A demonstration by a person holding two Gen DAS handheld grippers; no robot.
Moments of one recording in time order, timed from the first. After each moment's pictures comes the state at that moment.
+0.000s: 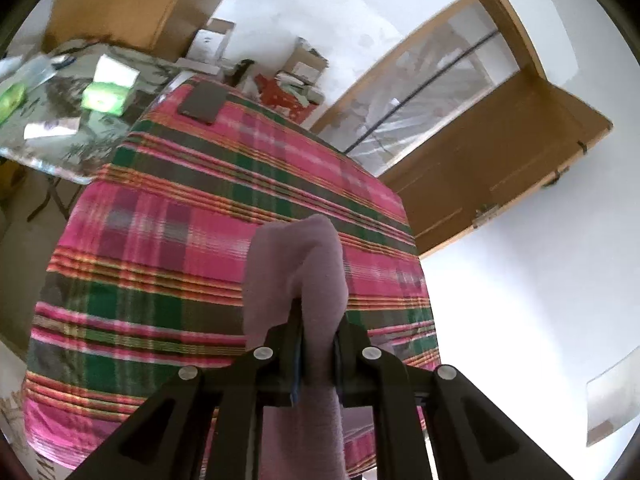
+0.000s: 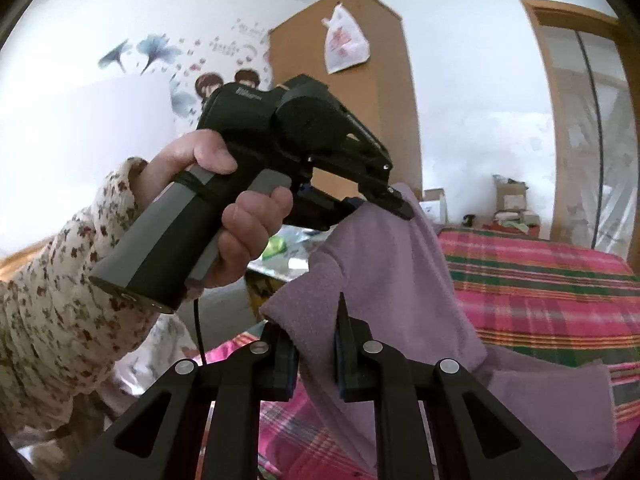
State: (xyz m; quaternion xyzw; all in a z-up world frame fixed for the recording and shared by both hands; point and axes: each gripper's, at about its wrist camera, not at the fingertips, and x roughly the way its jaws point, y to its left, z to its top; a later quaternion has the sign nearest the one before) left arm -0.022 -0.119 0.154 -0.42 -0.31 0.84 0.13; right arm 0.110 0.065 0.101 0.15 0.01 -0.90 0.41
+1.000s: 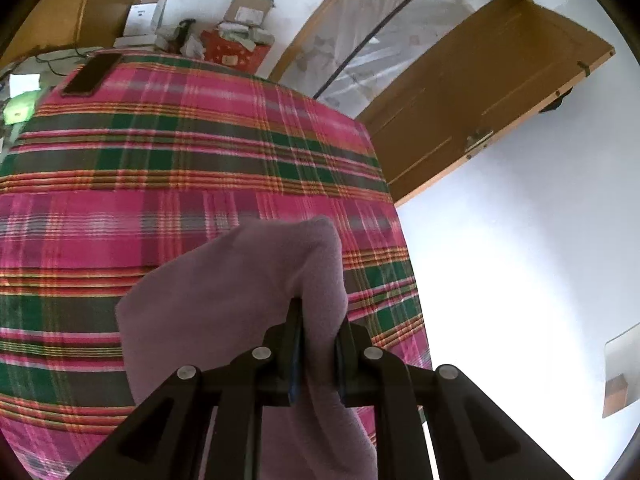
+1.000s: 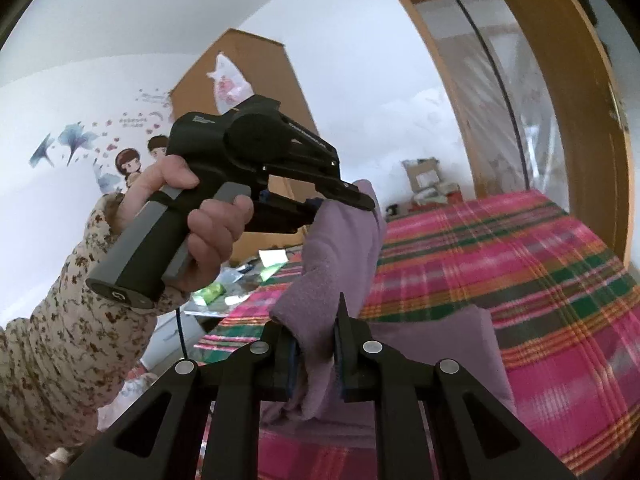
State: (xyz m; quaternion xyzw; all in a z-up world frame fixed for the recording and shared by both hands) left arm -0.098 0.066 0.142 -0.50 -0.24 0.81 0.17; right arm 0.092 0.250 0.089 0.17 -0.13 -0.93 0.30
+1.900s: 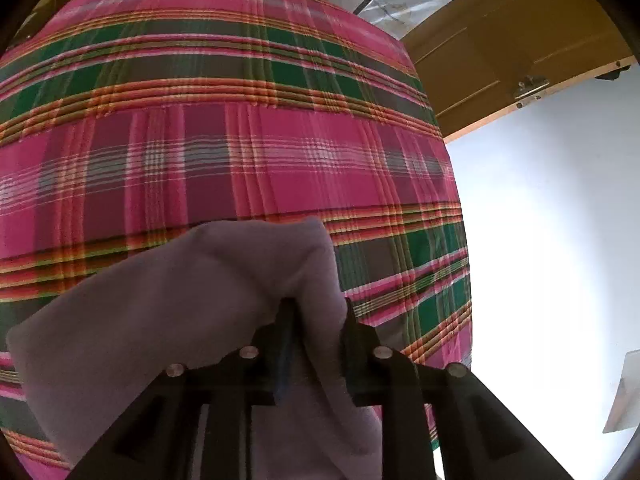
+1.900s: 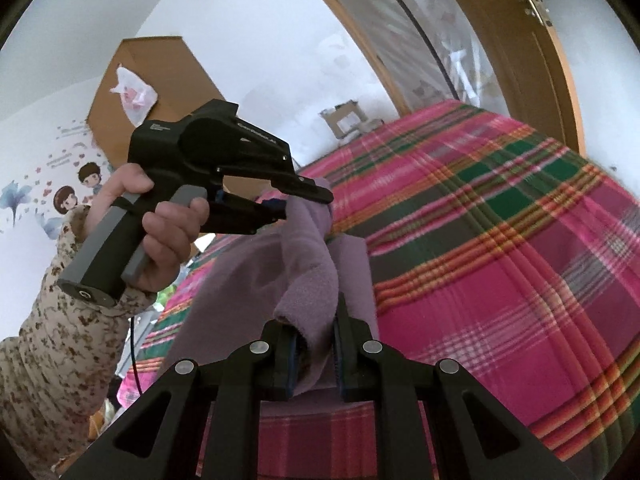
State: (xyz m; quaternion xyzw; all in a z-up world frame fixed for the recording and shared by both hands) left arm -0.165 0.146 0.031 -0.61 -0.21 0.75 0.15; right arm 0.038 0.334 0.007 0.28 -0.22 -0.91 0.22
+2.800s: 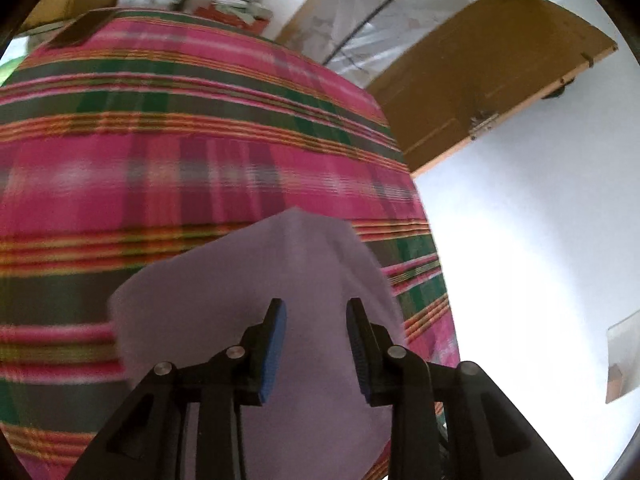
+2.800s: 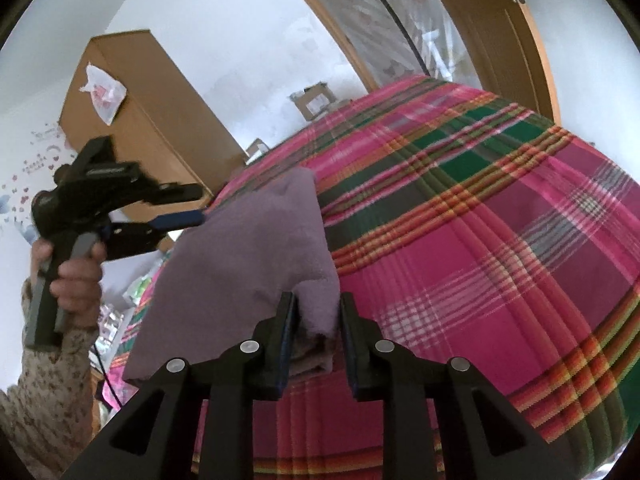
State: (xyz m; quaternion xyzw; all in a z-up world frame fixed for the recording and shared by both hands) left arm -0.090 0.052 0.054 -0.51 -0.25 0.80 0.19; right arm 0.037 0.348 -0.015 0.33 -0.22 -0.90 0.17
